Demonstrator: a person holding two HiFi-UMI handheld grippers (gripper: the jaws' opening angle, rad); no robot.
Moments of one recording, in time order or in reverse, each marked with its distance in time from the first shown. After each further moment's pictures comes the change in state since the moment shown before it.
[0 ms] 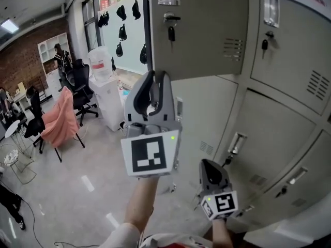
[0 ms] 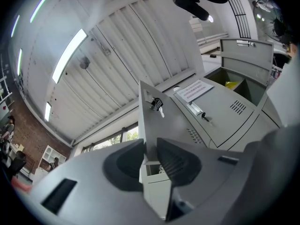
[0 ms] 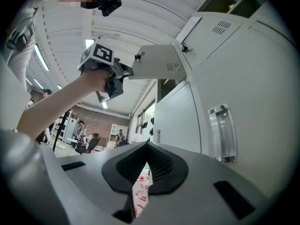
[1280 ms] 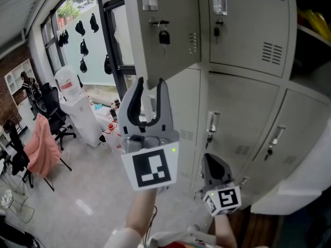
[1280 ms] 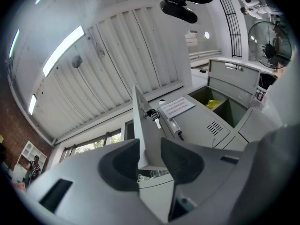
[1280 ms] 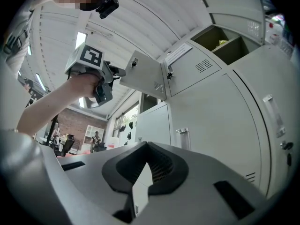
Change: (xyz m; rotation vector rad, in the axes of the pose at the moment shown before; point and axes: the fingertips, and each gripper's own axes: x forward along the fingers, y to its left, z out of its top) left arm -0.047 -0.048 0.046 -0.042 -0.074 -0.185; right arm -0.085 0.002 0.032 0.000 -0.033 -0.313
